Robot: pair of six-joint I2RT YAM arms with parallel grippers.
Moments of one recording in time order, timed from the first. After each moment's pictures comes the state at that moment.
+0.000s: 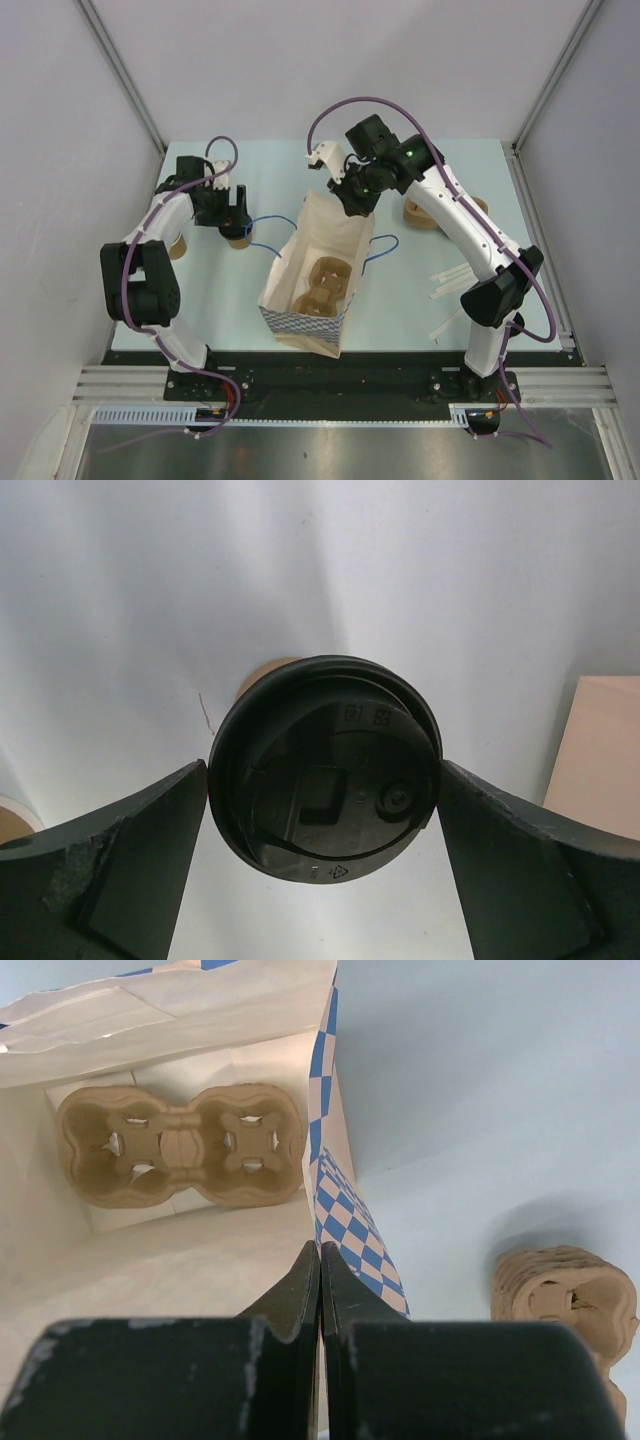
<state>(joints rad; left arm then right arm) 0.04 1.71 1.29 -0.61 0.30 0.09 0.68 1.85 2.13 -1.24 -0.24 -0.42</state>
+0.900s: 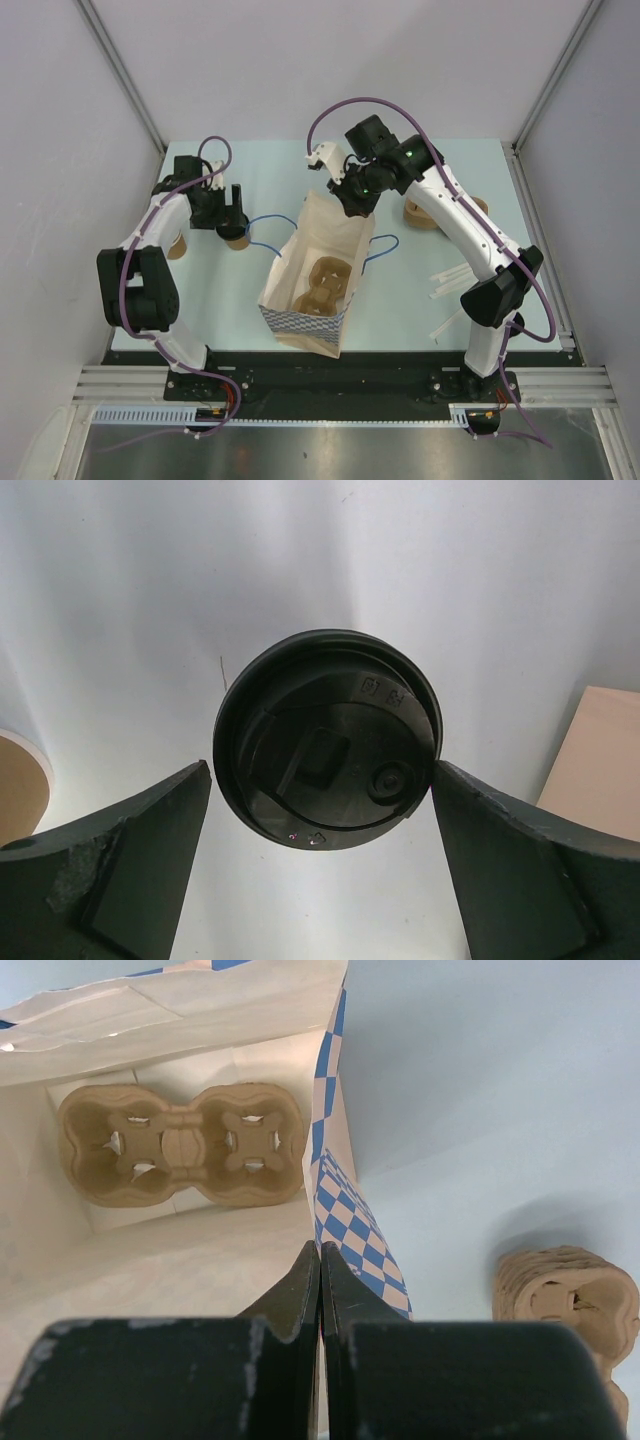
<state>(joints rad) 0.04 1.67 1.29 -0.66 0.22 -0.01 0.68 1.85 2.13 -1.24 -0.25 -0.42</state>
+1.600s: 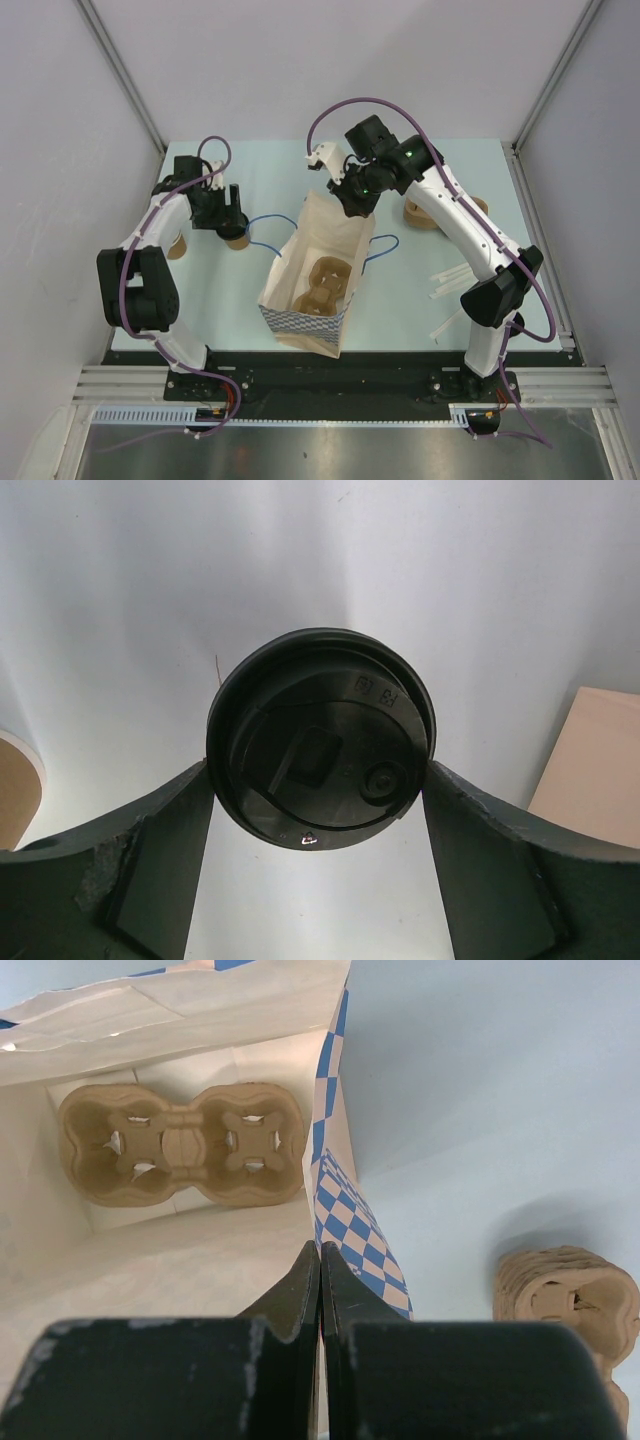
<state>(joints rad) 0.04 1.67 1.29 -0.66 0.23 -0.03 0.68 1.85 2.13 -1.24 -0.25 -0.42</state>
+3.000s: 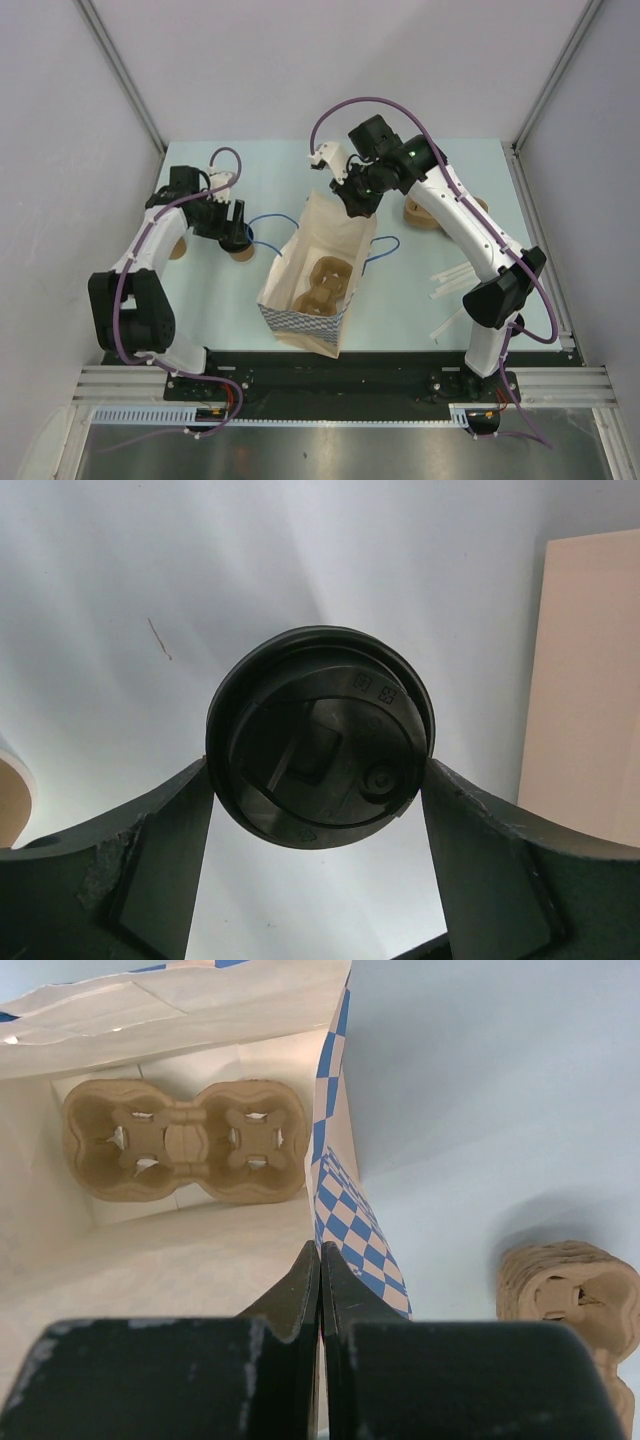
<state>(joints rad) 0.04 1.53 1.19 -0.73 0.37 0.24 0.67 1.84 2.11 -1.24 -0.26 -0.42</state>
